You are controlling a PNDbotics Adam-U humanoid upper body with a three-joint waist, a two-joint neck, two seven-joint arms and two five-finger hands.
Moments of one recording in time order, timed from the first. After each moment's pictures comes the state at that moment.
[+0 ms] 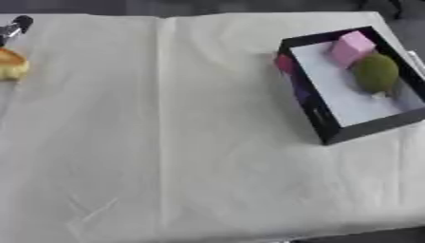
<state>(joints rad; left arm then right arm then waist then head) -0.96 0.61 -0.14 -1.03 -0.69 -0.11 -0.16 -0.20 -0.94 -0.18 -1.89 -0.43 0.32 -0.42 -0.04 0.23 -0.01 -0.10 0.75</state>
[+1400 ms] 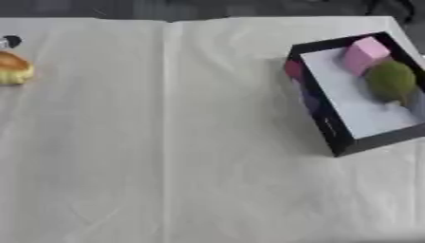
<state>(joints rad) -1.06 0.63 -0.03 -0.74 -1.01 0.20 -0.40 -0.19 -0.91 -0.16 -1.92 -0.40 0.34 -0.40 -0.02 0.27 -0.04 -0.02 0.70</state>
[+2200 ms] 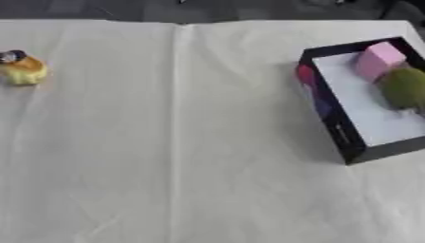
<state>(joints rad) -1.05 0.64 0.00 -0.71 -1.06 0.22 -0.43 -0.18 -0.89 -0.16 -1.92 -0.37 0.34 -0.40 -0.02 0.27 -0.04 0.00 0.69</state>
